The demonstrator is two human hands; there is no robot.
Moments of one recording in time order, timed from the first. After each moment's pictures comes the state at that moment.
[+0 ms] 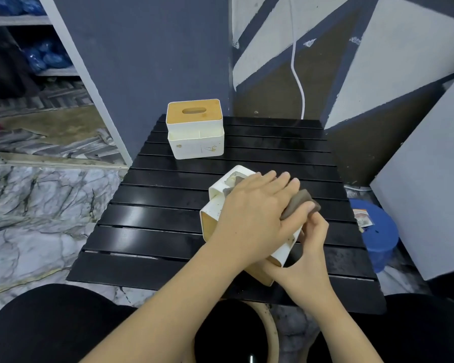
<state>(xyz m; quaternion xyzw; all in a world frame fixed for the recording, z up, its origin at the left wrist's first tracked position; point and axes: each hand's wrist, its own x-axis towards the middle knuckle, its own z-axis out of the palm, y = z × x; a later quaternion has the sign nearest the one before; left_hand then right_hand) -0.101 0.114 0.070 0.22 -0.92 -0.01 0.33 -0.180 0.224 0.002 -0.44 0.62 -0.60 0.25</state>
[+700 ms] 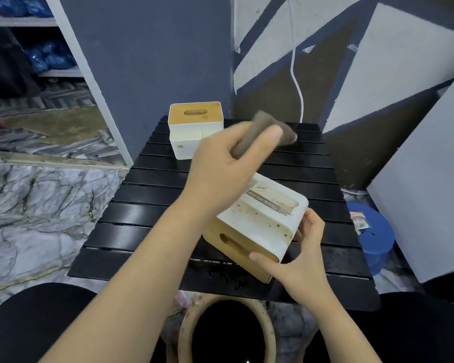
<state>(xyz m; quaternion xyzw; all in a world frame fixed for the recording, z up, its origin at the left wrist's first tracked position) -0.076 0.085 0.135 0.26 -0.80 -0.38 0.39 -0.182 0.227 -0.006 -0.43 0.64 -0.58 0.26</state>
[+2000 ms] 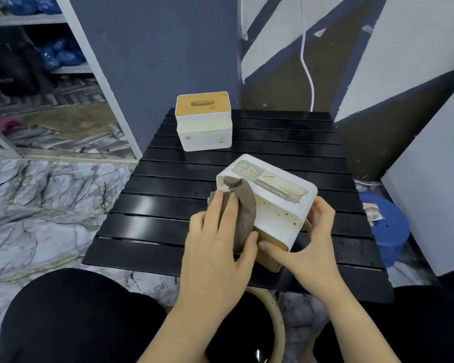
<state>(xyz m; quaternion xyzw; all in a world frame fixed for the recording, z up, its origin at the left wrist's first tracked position) -0.015 0.163 0.036 0.45 -0.84 -0.15 0.26 -0.184 0.225 -0.011 -0.43 0.62 -0.60 0.24</state>
